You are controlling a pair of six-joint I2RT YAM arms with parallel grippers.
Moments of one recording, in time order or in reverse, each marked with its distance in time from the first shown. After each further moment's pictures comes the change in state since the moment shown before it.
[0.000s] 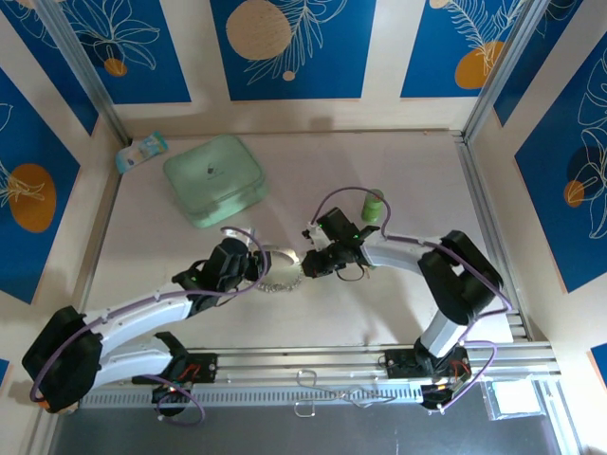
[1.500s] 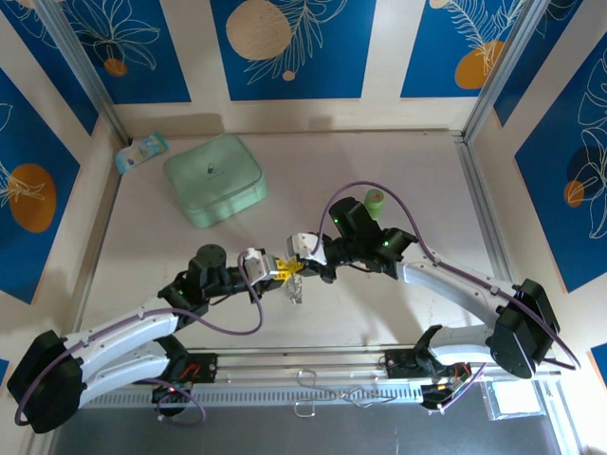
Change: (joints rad) left arm 0.000 -0.162 -0.107 0.323 0.714 0.786; right arm 0.092 -0.369 0.047 -0.080 -0.214 -0.993
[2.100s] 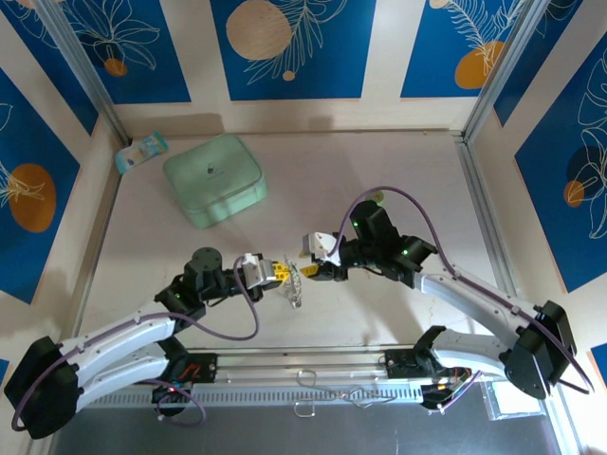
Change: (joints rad) left arm 0.000 -0.054 -0.029 0.020 0.006 0.063; right arm -0.057 -0.154 -0.098 0.035 0.029 0.005
